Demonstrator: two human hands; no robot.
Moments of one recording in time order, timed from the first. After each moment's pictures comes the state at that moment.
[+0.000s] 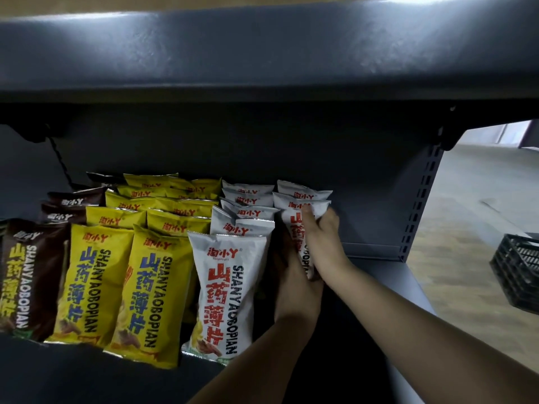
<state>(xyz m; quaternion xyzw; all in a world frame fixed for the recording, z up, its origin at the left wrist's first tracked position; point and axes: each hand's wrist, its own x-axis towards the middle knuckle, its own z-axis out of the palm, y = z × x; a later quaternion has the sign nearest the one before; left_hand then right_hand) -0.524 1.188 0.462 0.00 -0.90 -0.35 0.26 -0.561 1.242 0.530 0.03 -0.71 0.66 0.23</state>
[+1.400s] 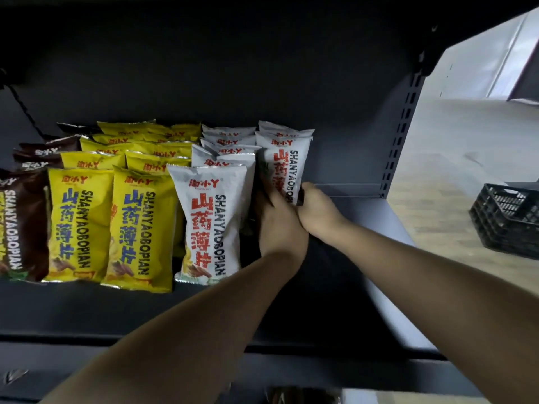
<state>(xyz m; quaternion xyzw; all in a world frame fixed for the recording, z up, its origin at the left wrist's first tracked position) -0.494 1.192 0.476 0.01 -0.91 -0.34 0.24 -0.526 1.272 0.492 0.03 -0.90 0.43 0.07</state>
